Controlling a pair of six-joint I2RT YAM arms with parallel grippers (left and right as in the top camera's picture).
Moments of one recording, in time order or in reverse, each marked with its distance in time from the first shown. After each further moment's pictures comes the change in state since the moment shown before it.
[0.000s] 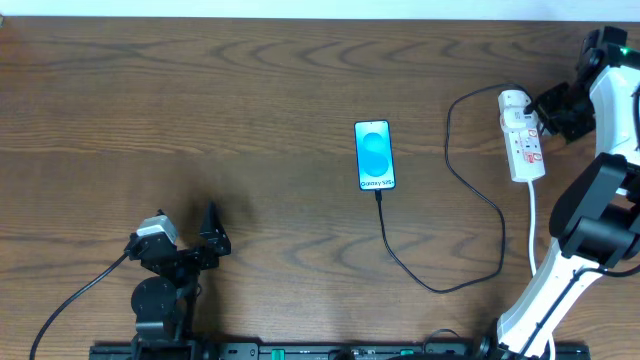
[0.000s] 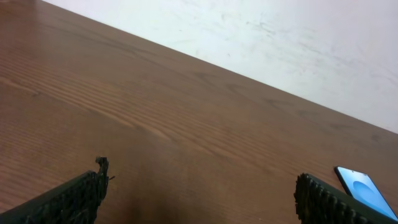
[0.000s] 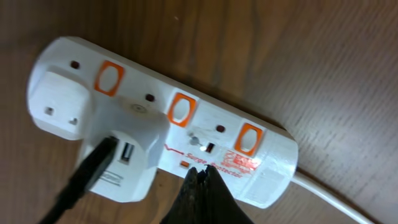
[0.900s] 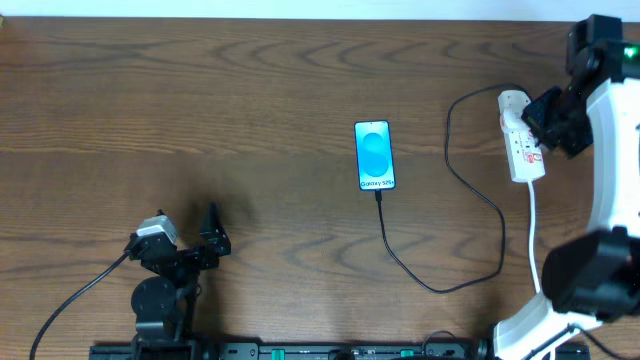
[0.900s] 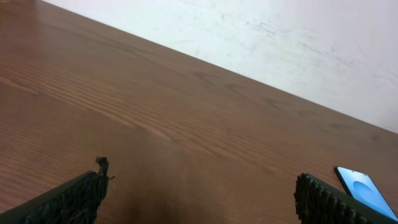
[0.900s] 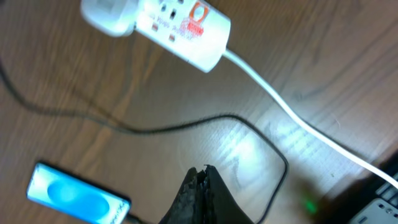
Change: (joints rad) left arm 0.000 0.000 0.000 0.000 0.000 0.000; right arm 0.148 -0.369 -0.099 -0.295 0.079 0.019
